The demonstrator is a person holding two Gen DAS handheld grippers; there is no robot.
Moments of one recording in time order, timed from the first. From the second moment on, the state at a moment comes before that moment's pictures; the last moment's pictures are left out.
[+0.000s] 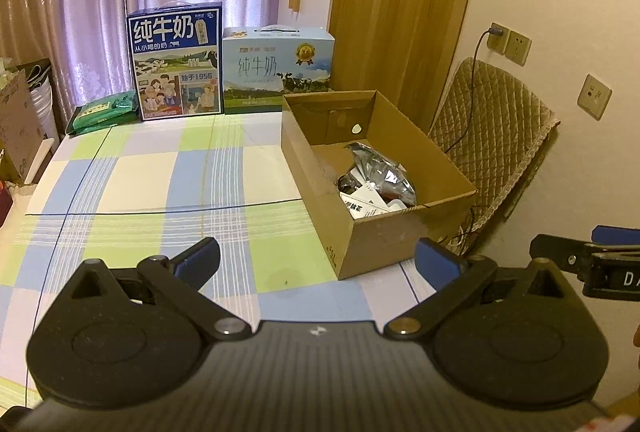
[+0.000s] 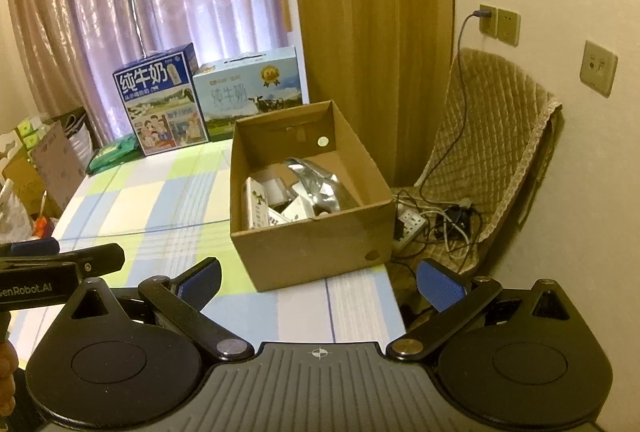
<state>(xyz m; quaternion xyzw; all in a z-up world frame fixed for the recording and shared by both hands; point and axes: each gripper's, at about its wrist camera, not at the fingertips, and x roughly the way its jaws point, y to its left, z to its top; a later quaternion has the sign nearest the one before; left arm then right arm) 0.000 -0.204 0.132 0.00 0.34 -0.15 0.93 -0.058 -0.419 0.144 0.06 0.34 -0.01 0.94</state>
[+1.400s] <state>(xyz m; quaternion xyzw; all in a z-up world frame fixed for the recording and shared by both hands) 0.011 -0.204 0.114 0.00 0.36 -0.15 0.92 -0.049 -0.423 0.127 0.07 0.35 -0.01 0.93</state>
